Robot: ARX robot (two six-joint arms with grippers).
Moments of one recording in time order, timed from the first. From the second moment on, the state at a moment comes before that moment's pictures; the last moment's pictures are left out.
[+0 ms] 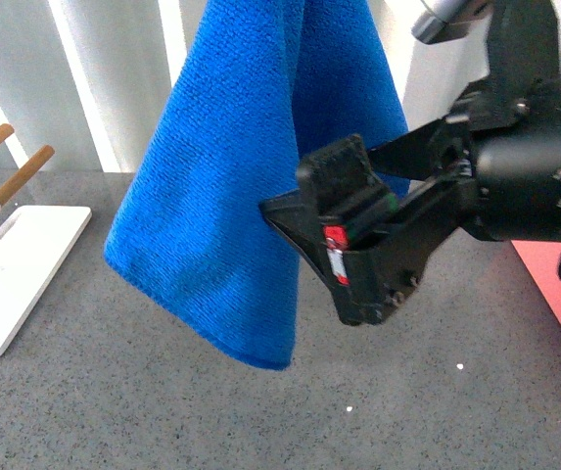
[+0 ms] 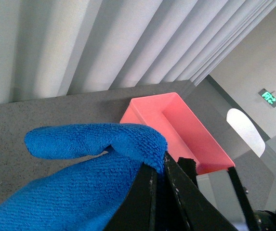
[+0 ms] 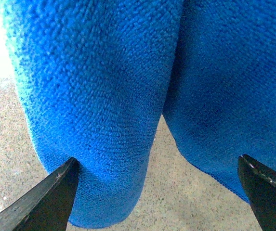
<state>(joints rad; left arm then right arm) -0.35 1.40 0.91 0.31 0.45 -0.37 0.44 1.52 0.68 0.40 -0.38 -0.13</state>
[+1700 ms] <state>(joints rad) -0.34 1.40 0.91 0.31 0.42 -0.37 0.52 1.68 0.79 0.57 -0.34 0.06</state>
